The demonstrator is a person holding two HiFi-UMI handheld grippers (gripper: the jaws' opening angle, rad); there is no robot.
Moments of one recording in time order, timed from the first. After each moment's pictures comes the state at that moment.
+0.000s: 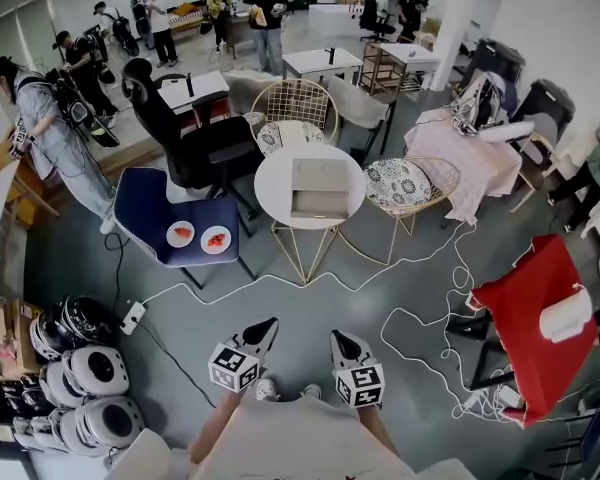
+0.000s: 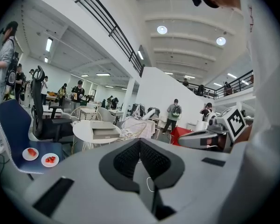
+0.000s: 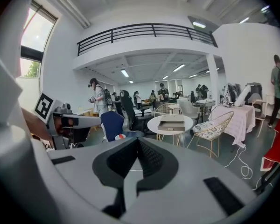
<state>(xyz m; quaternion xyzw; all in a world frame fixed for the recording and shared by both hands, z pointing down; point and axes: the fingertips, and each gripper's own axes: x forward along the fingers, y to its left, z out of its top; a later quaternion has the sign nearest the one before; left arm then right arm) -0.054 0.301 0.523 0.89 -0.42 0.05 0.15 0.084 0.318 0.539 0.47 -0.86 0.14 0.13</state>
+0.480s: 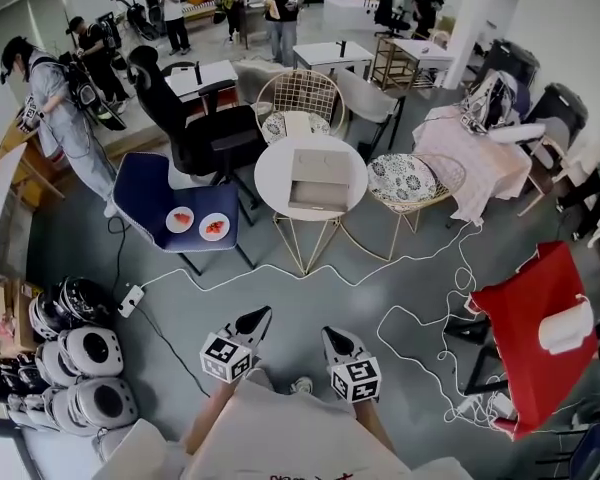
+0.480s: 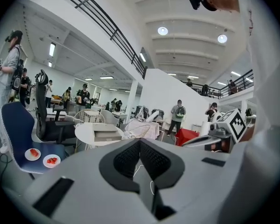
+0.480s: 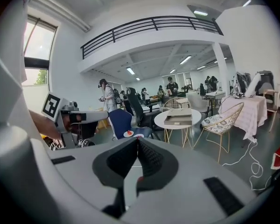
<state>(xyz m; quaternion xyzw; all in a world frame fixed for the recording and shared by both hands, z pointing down) -0.034 0.293 0.522 0.88 -0.45 0.04 0.13 0.100 0.319 0.559 0.41 -0.89 0.17 0.13</state>
